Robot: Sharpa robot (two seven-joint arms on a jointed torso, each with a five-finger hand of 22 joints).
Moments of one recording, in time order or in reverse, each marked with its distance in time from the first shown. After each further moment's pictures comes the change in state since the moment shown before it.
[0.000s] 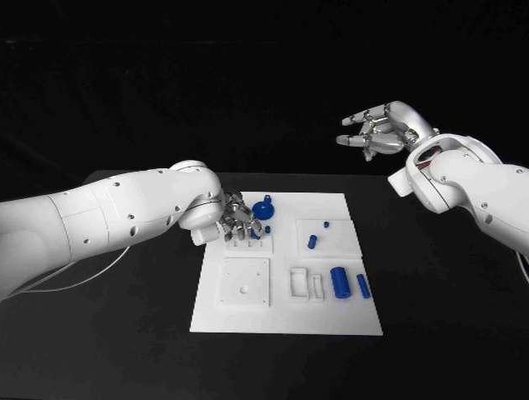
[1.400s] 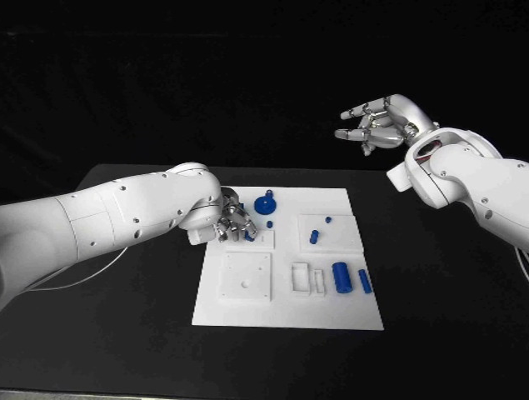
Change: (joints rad) left arm -0.034 0.005 0.002 -0.034 -0.078 0.026 -0.011; left_hand -0.003 -0.004 0.019 0.009 -0.009 0.000 0.000 0.001 0.059 0.003 -0.003 0.029 -0.021 0.006 0.004 0.031 0.026 0.000 0.148 0.023 -0.407 0.522; right arm 0.000 0.010 0.000 0.008 0.002 0.000 -0.002; right_hand 0.000 0.000 0.008 0.008 -0.020 -0.005 0.002 0.000 0.000 -0.004 0.004 0.000 -0.011 0.000 0.000 0.000 -0.001 0.002 0.000 0.000 -0.005 0.008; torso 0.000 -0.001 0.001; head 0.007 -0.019
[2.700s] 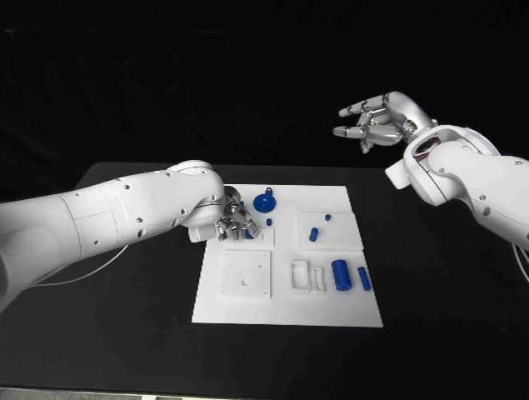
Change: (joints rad) left arm -0.003 0.012 0.003 -0.004 -0.041 0.032 -0.010; left_hand -0.006 0.006 -0.015 0.030 -0.105 0.000 0.000 -0.001 0.152 0.002 0.002 0.006 -0.002 0.000 0.004 0.005 0.004 0.000 0.030 0.006 -0.077 0.044; right arm 0.000 0.007 0.000 -0.006 0.000 0.002 -0.001; right_hand 0.000 0.000 0.000 0.000 -0.007 -0.003 -0.003 0.000 0.000 -0.003 -0.004 0.000 -0.011 0.000 0.000 0.000 -0.001 0.002 0.000 0.000 -0.004 0.003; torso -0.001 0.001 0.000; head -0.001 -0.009
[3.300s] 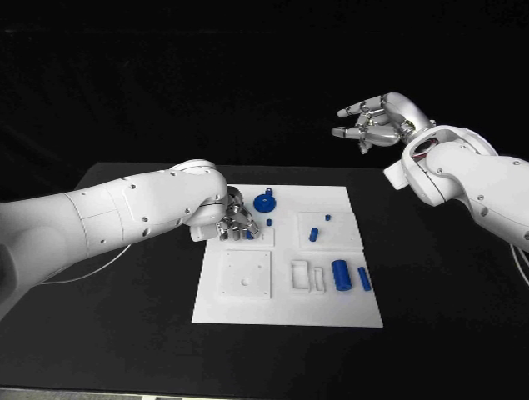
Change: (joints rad) left arm -0.001 0.023 0.000 -0.027 -0.010 0.028 -0.001; left_hand -0.008 0.008 -0.001 0.019 -0.027 0.006 0.001 0.000 0.155 0.002 0.005 0.011 0.000 0.000 0.001 0.006 0.006 0.000 0.007 0.007 0.000 0.000; right arm 0.000 0.007 0.000 -0.005 0.000 0.002 0.000; right_hand 0.000 0.000 0.003 -0.003 0.006 0.000 0.000 0.000 0.000 0.000 0.000 -0.004 -0.003 0.000 0.000 0.000 0.000 -0.003 0.000 0.000 0.000 0.001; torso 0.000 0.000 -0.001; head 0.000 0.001
